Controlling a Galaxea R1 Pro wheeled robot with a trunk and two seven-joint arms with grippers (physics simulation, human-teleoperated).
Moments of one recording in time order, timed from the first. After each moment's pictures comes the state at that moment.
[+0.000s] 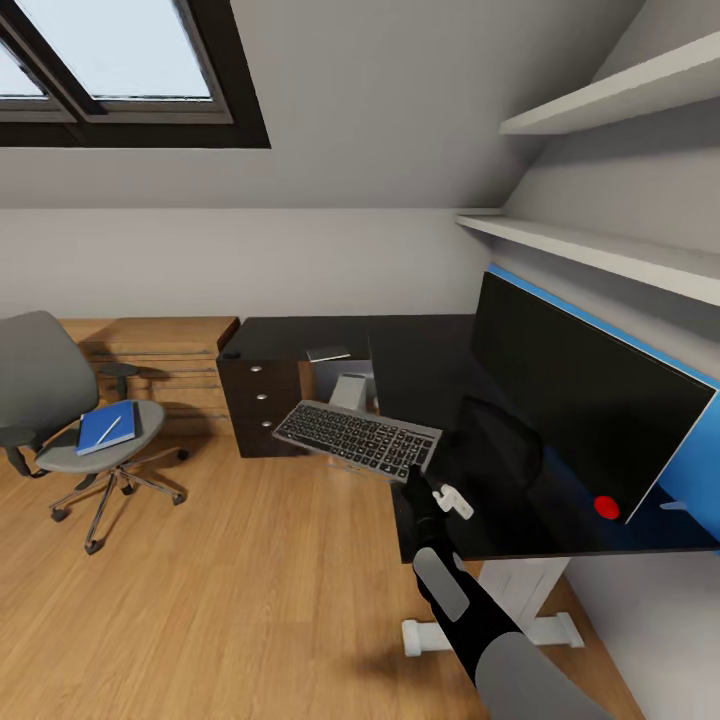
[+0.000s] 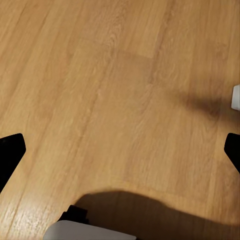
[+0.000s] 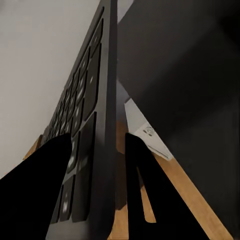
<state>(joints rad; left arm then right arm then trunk) 0.05 0.03 -0.29 -0.70 0.50 -0.27 0.22 -0.63 0.17 0.25 -0.64 -0.97 -0.45 0.01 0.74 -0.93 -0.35</state>
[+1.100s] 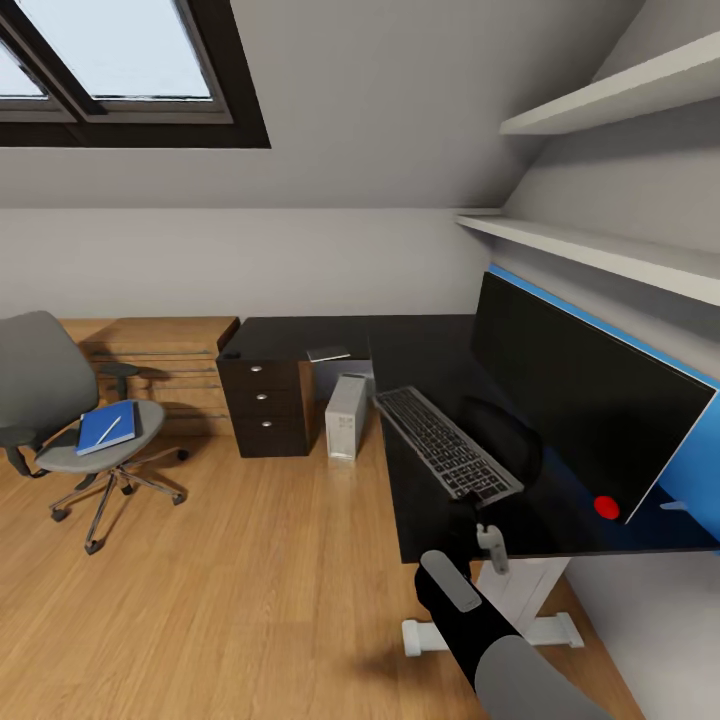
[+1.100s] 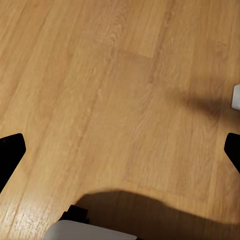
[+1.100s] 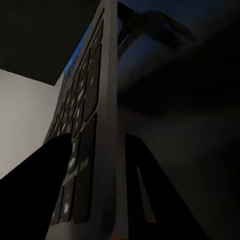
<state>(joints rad) 0.05 0.03 -0.29 -0.70 0.50 -0.27 0.22 -0.63 0.17 0.26 -0.59 -1.46 -0.90 -0.04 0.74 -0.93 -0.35</state>
